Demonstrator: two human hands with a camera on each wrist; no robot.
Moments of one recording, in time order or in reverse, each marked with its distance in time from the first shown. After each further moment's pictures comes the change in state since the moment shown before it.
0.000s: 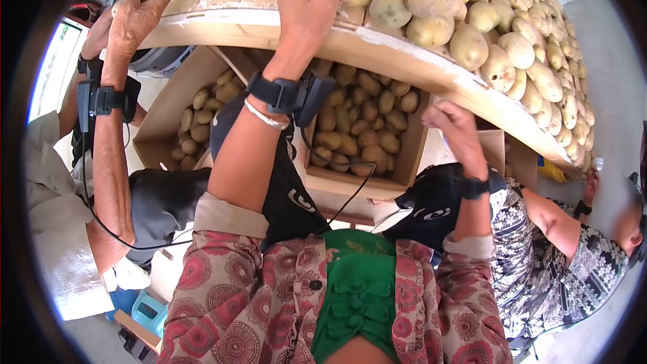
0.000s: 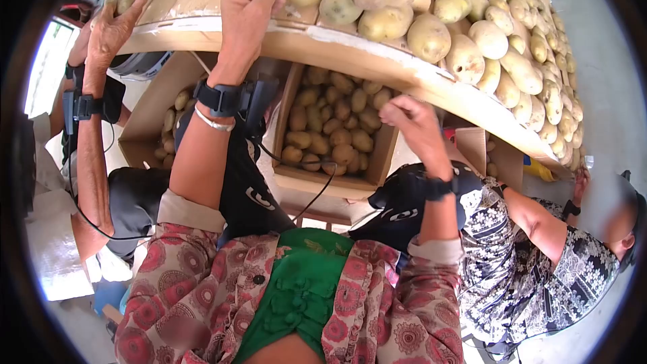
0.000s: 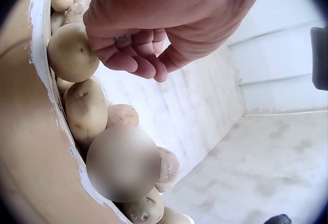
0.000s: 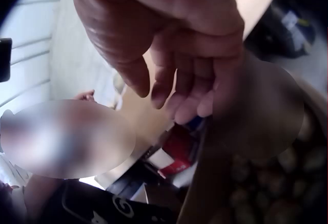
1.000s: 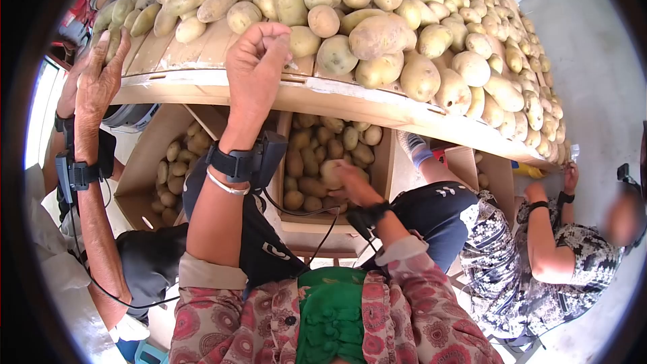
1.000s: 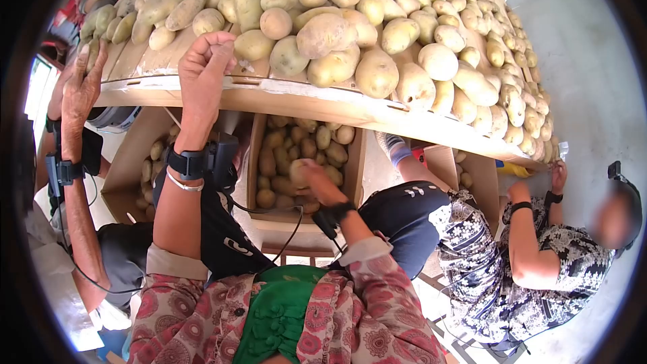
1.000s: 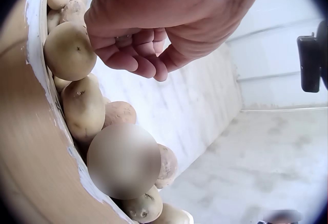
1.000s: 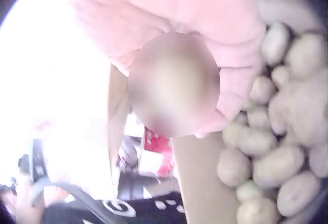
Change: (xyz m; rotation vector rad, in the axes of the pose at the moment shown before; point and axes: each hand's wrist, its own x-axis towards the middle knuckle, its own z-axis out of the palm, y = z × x) left_hand -0.002 0.008 0.008 0.035 -0.022 -0.026; right_hand 0.020 0.122 0.111 0.527 -0.103 0.524
